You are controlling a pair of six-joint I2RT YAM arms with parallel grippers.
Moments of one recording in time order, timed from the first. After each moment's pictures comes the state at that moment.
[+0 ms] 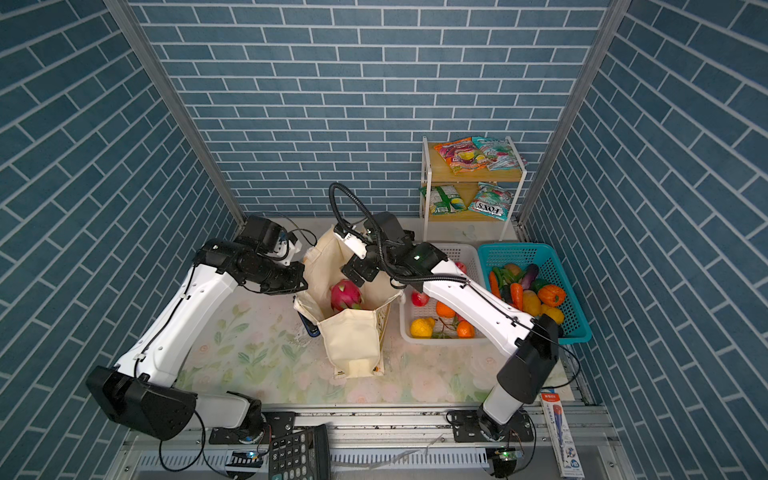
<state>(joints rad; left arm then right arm) -0.30 1.38 1.49 -1.25 0.29 -0.32 0.87 1.59 1.68 -0.58 -0.04 -0.31</state>
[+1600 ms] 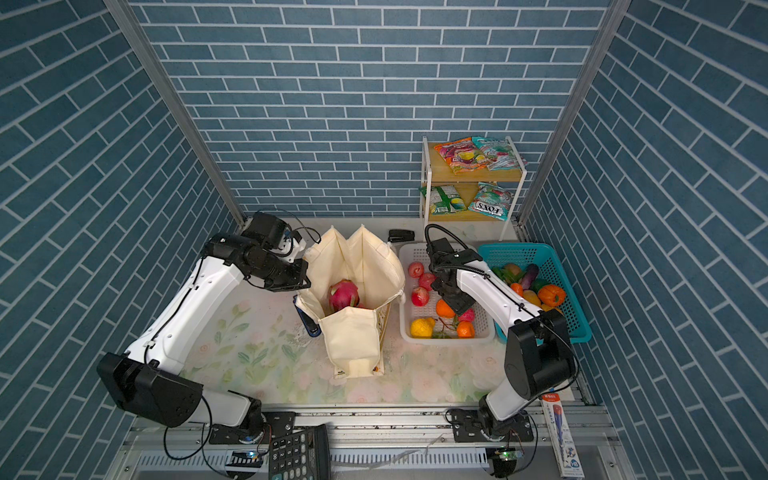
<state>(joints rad) -0.30 1.44 1.53 -1.27 0.30 -0.30 0.45 1.59 1.26 -1.07 0.23 1.31</state>
